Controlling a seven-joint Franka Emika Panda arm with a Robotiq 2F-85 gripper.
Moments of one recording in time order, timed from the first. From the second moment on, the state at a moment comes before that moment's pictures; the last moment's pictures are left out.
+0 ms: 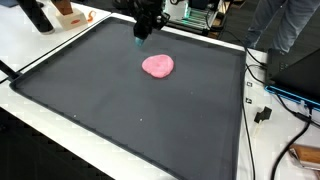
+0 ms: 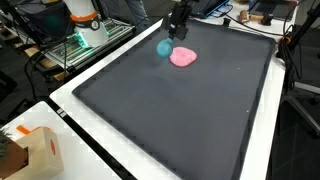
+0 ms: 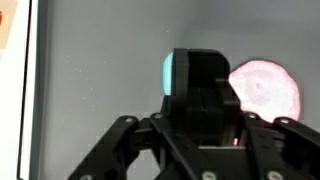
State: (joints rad) arm 0.20 0.24 0.06 -1.97 -0.34 1.86 0.32
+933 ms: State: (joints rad) arm 0.35 0.37 0.10 -1.93 -0.61 1.73 0.93
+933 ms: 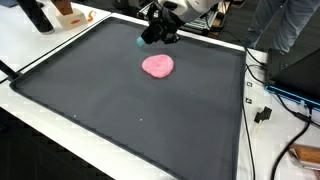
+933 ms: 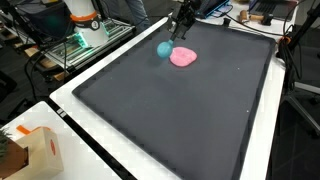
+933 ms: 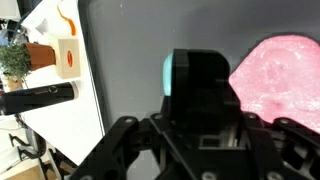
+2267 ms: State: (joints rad) arm 0.39 0.50 0.10 -1.81 -0.66 1.52 1.30
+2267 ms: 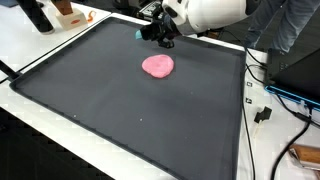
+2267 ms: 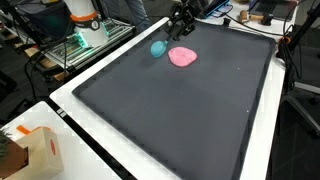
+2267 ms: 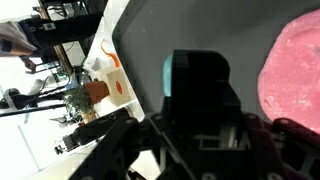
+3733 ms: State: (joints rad) arm 0.41 0.51 0.12 -1.80 -0.73 1.51 1.20
